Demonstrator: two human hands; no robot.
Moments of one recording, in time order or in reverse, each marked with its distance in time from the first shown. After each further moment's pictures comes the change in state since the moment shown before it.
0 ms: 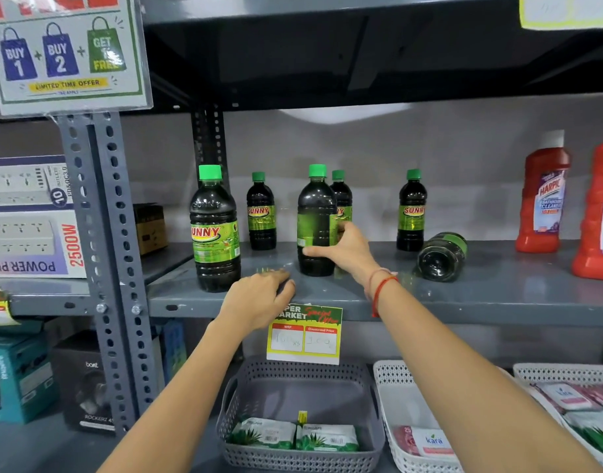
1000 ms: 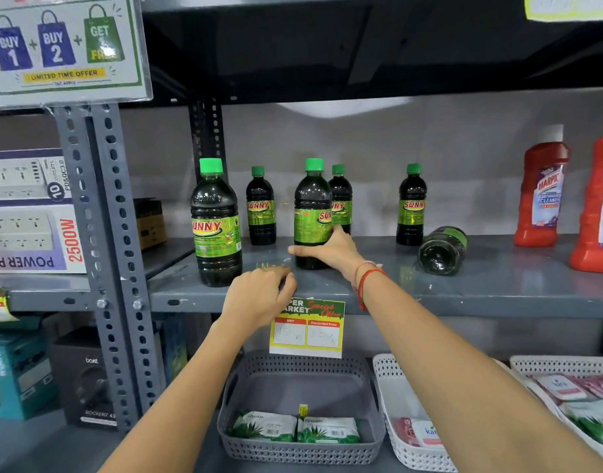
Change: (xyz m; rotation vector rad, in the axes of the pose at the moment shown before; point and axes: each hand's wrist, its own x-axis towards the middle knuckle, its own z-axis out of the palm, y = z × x) left_hand -0.003 0.000 0.007 0.026 0.141 0.030; right_hand -0.001 0.000 0.021 -0.047 -0.091 0.136
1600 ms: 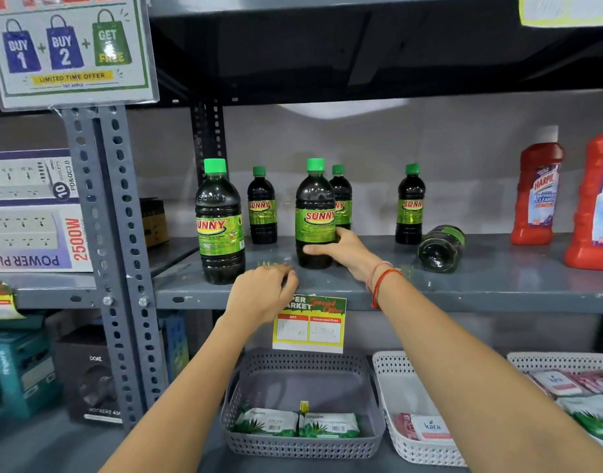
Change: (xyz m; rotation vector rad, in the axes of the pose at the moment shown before) left_hand 0.000 -0.001 -0.001 -0.014 0.014 0.021; right_hand -0.009 0.004 -0.016 0.214 -0.131 -0.028
